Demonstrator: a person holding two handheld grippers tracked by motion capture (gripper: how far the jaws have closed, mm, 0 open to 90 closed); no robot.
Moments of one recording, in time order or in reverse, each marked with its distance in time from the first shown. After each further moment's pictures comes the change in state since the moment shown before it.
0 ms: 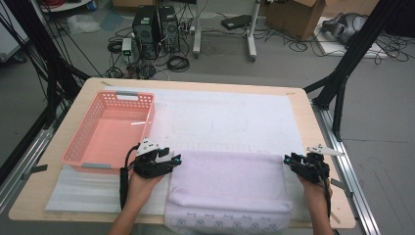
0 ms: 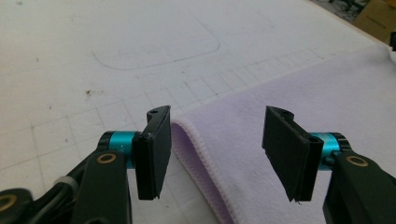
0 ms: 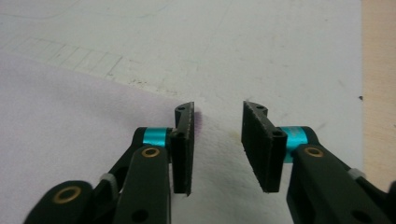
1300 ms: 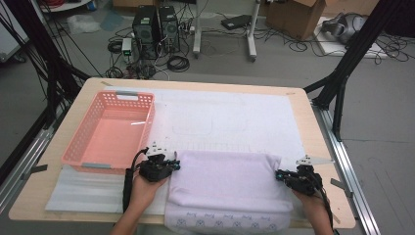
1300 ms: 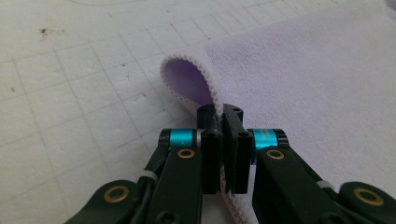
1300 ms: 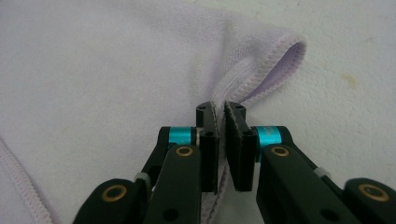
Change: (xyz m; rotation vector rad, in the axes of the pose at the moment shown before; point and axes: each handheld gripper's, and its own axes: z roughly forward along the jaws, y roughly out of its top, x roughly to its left) left arm -0.011 -0.011 0.013 0.158 -0.005 -0.001; right arm 0.025 -0.021 -0.005 0.146 0.210 -0.087
